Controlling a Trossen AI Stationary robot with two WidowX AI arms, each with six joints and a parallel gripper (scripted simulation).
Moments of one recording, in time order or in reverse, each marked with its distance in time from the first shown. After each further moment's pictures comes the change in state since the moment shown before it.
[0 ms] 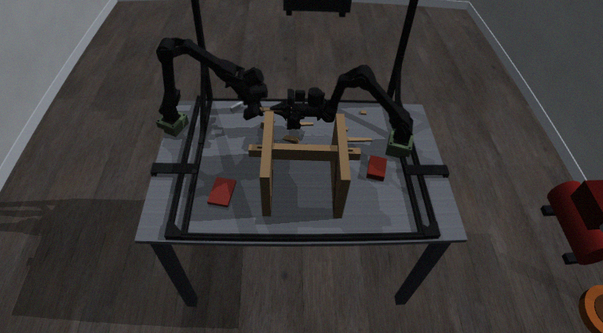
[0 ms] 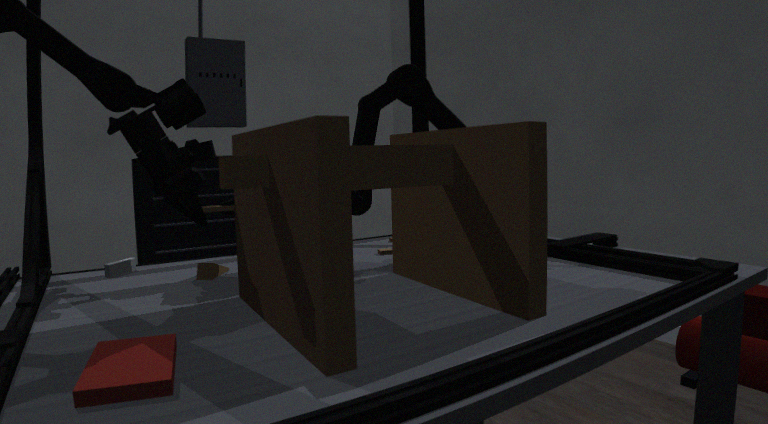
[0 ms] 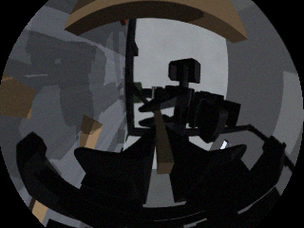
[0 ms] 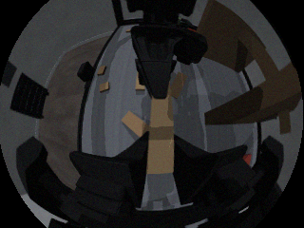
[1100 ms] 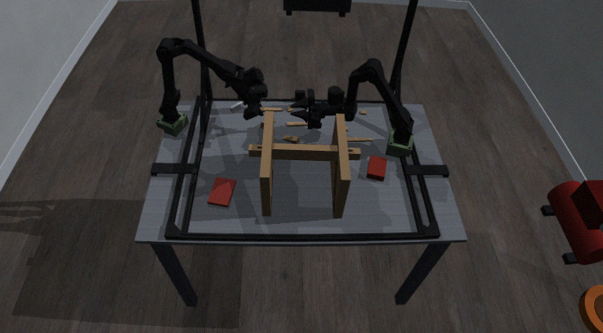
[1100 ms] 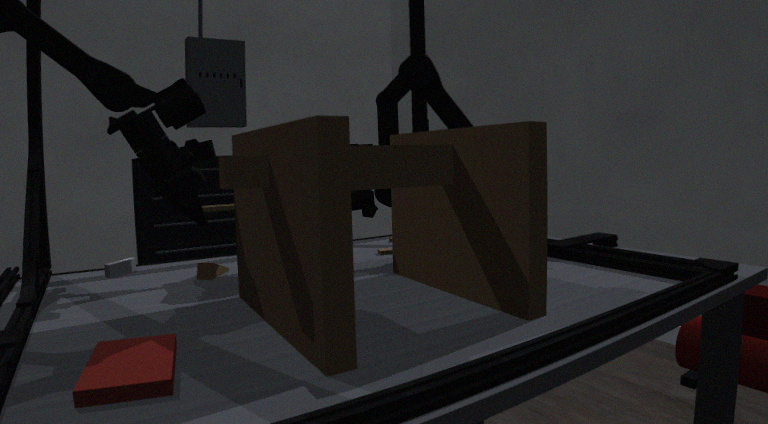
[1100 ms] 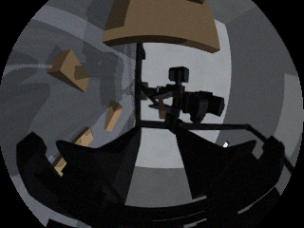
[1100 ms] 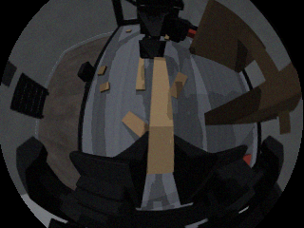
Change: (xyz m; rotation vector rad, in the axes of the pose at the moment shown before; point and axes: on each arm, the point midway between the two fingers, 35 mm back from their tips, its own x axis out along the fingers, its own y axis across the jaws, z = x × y) left arm -0.086 0.003 -0.004 -0.016 -0.007 0.054; right arm 0.000 0.000 0.000 -0.001 -0.002 0.001
